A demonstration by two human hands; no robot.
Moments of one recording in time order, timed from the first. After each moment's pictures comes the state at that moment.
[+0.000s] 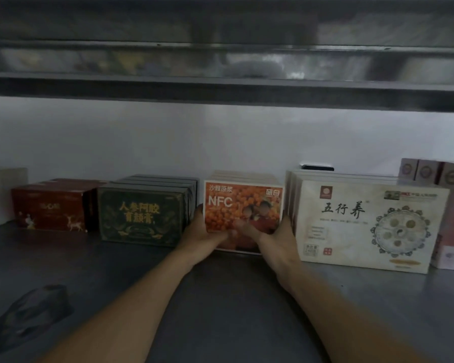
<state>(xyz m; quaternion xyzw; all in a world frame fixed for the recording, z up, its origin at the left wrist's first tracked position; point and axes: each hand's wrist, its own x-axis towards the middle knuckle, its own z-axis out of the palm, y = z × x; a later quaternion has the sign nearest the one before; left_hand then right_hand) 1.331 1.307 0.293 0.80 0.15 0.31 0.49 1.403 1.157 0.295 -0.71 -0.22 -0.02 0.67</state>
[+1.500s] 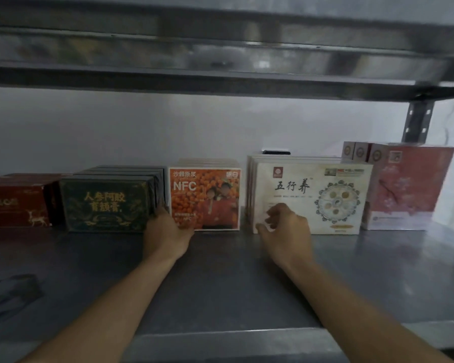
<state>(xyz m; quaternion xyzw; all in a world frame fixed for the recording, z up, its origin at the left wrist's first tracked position) 1.304 1.266 0.289 0.84 0.32 0.34 0.29 1.381 1.059 0.296 -0.86 -0.22 -0.23 0.41</state>
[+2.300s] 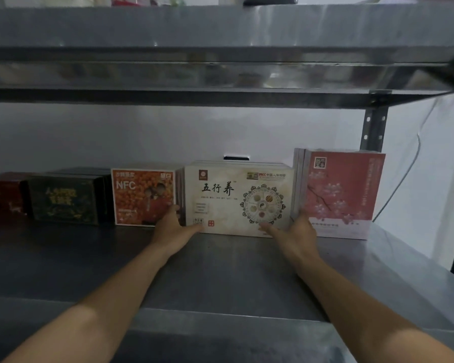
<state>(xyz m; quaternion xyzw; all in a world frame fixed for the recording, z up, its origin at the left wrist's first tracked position) 1.366 1.113 0.296 0.79 0.26 0.30 0.46 1.491 0.895 0.291 -0.79 -0.20 -0.09 0.58</state>
